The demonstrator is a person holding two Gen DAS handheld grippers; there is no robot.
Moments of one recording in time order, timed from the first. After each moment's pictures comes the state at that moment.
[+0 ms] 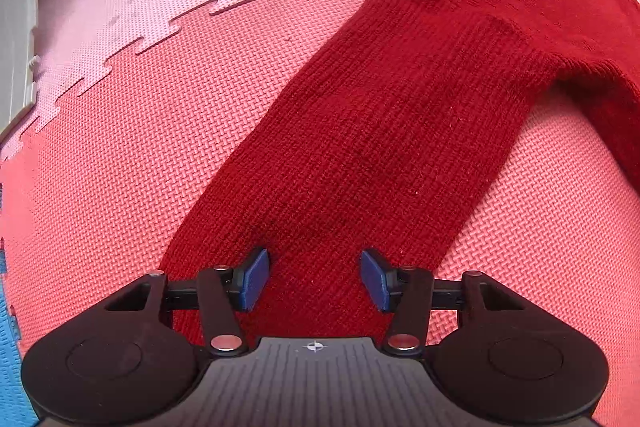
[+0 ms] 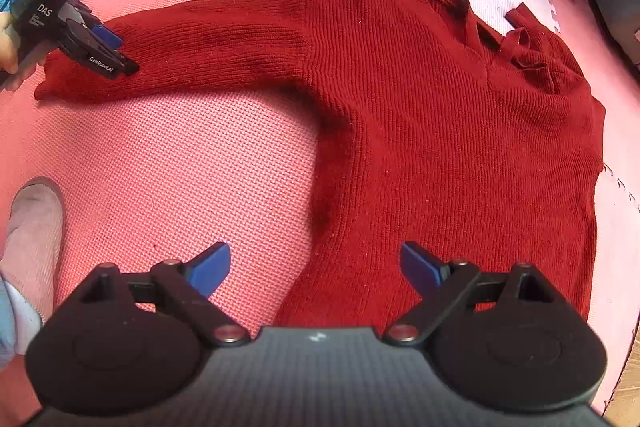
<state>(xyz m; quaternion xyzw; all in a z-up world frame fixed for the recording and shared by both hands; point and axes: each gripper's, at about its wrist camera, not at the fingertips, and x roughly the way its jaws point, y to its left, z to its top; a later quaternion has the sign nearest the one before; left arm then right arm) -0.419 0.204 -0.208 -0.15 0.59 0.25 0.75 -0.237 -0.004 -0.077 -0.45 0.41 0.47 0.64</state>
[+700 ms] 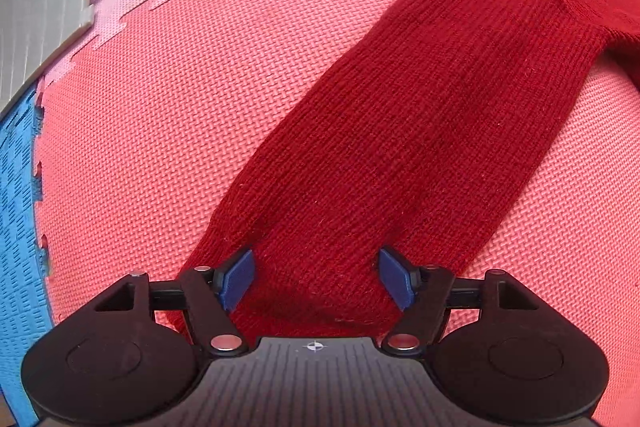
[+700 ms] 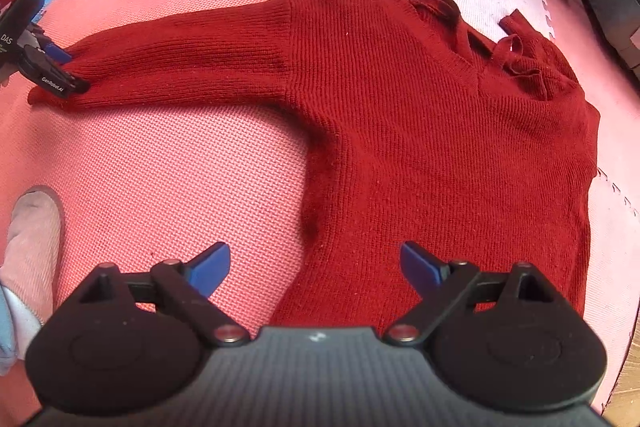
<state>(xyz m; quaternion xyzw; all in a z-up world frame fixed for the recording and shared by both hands) -0.503 0.217 -0.206 -0.18 0.61 0.29 0.71 -0.222 -0.003 -0.071 -0.44 0.41 0.47 0.65</state>
